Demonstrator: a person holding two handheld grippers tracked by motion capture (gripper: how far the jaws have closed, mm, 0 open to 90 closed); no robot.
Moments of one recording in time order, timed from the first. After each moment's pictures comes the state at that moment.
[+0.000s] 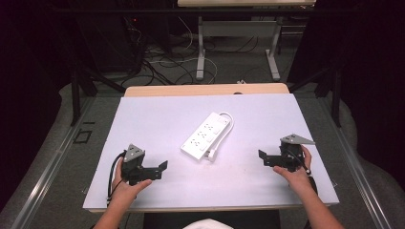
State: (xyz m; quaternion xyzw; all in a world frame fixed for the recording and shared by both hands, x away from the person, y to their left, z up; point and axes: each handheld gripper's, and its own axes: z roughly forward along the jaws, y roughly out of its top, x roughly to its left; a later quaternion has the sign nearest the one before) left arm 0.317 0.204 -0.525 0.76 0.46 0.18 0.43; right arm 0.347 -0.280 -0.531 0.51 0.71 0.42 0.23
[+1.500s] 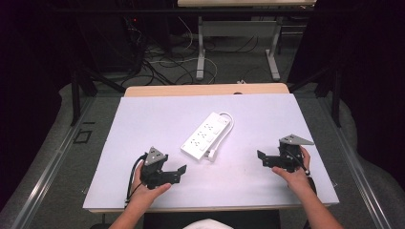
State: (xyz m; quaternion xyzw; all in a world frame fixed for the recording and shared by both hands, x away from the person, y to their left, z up) left arm 0.306 0.147 -0.521 0.78 0.42 0.15 0.44; right arm 0.345 -0.276 -0.530 0.51 0.71 0.42 0.23
